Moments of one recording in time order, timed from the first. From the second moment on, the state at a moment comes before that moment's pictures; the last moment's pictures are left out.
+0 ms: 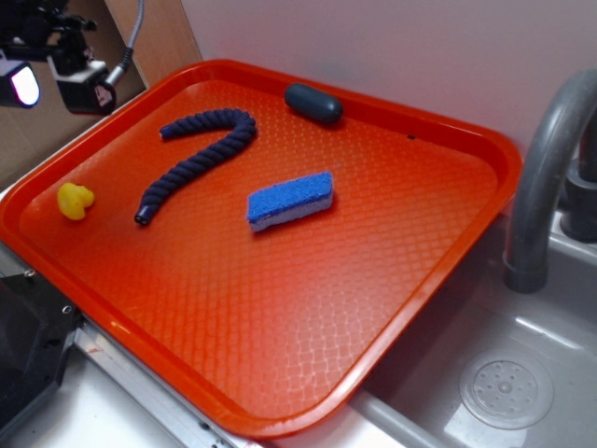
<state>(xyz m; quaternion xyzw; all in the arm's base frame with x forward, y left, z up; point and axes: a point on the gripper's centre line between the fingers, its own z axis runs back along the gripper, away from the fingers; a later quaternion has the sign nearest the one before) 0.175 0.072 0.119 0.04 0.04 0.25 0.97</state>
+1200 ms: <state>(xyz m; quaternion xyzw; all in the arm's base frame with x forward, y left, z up) 0.163 0.106 0.037 0.15 0.11 0.24 0.95</state>
